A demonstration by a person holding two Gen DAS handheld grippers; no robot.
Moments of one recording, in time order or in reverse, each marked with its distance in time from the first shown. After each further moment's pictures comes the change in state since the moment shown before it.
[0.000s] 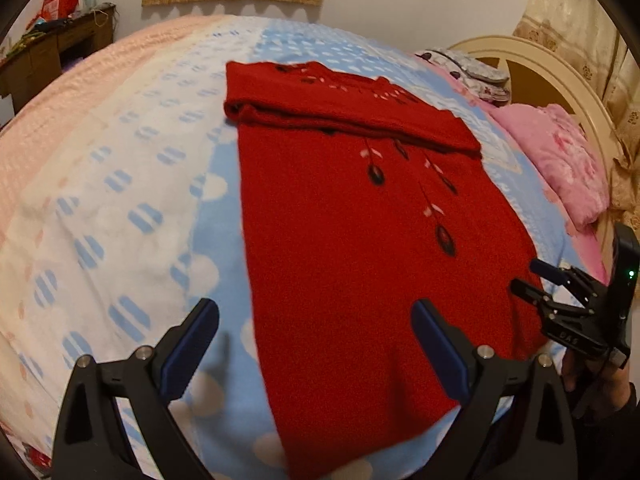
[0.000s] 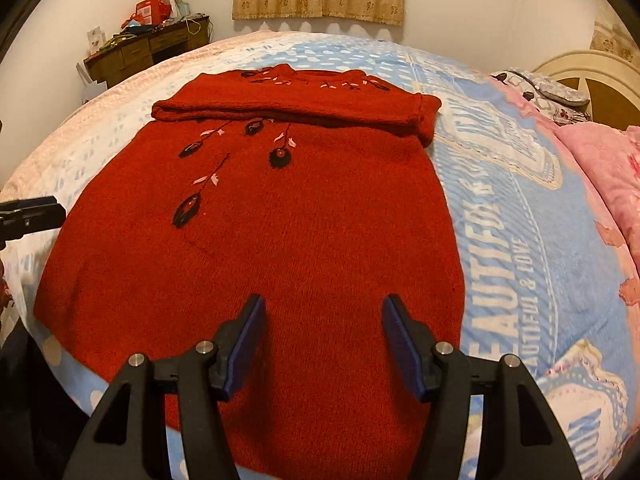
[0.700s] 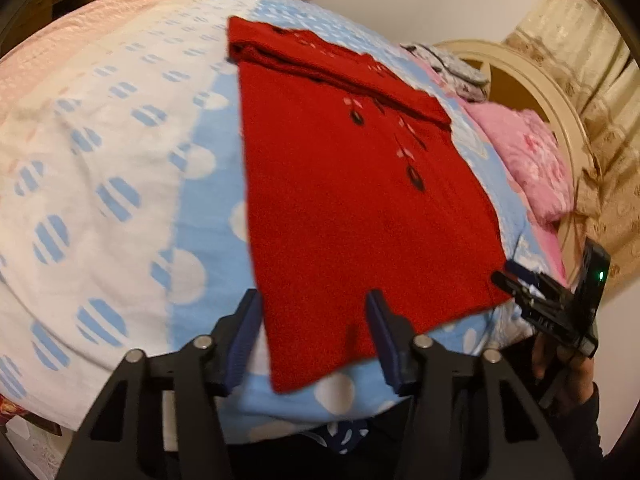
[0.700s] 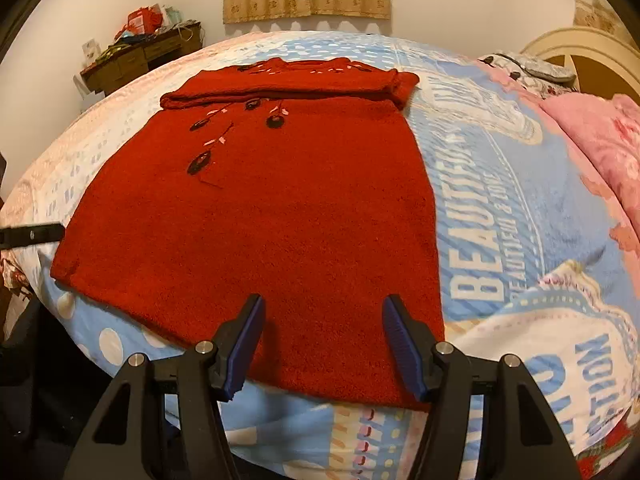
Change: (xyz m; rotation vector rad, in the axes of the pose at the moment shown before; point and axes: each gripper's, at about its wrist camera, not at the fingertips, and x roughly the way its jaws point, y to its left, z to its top) left arm -0.012 0.011 -0.054 -0.085 0.082 -0.166; right arm -0.030 -0.010 -0.053 0.069 0.003 0.019
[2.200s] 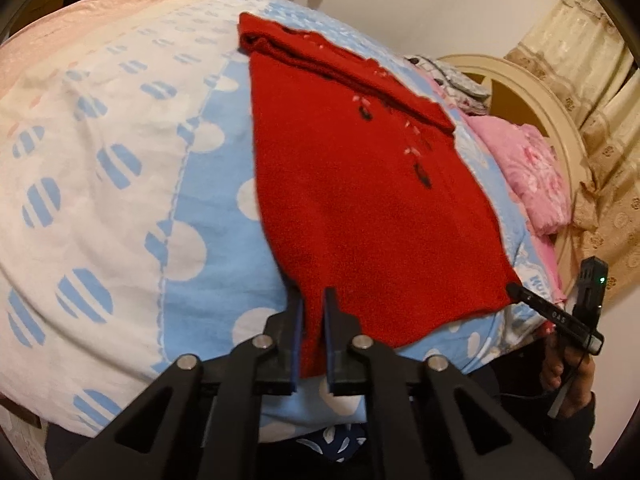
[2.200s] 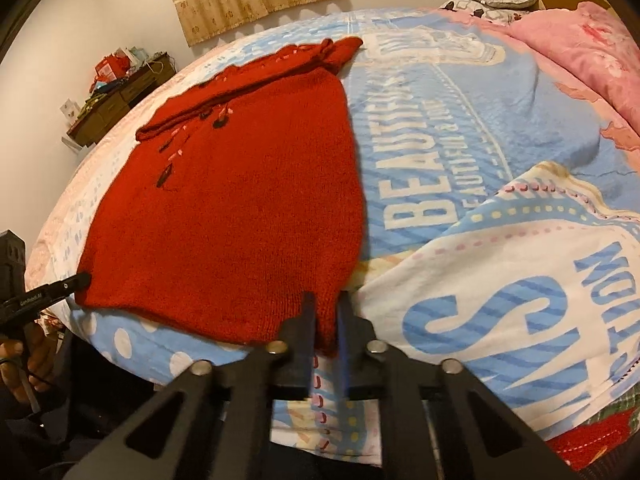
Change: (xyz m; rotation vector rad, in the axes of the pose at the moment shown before) left arm 0.001 0.014 -0.012 -0.053 -0.073 -0.050; right arm -0.009 -0.061 -0.031 0.235 0.034 0.116
